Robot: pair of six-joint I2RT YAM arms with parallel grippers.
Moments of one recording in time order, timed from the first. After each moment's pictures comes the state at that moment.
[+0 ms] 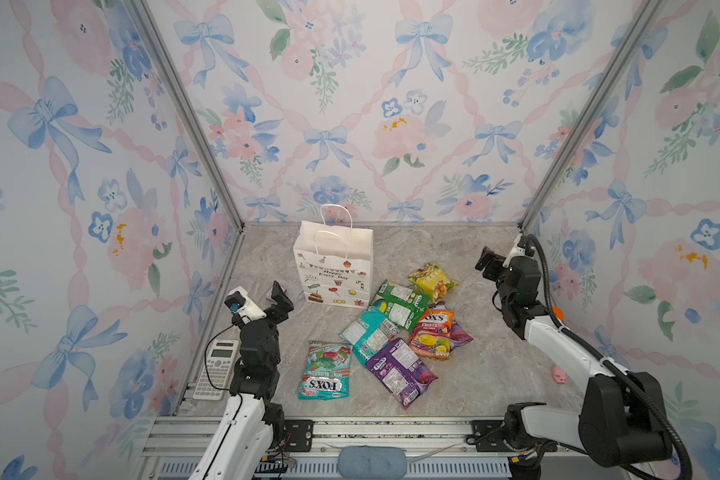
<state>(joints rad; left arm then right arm) -0.08 0.59 0.25 0.32 -0.38 -0.43 0.08 1.27 0.77 0.28 0.22 0.35</state>
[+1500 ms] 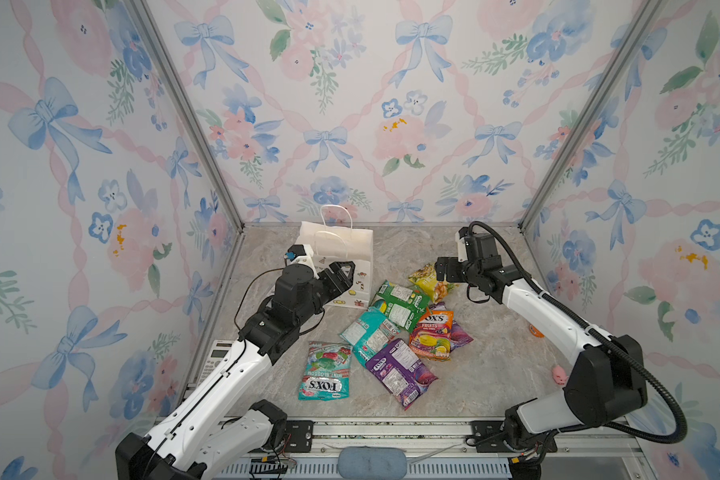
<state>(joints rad) -0.52 0.99 0.92 -0.25 -0.02 -0.94 0.34 1.49 1.17 -0.43 0.09 0.24</state>
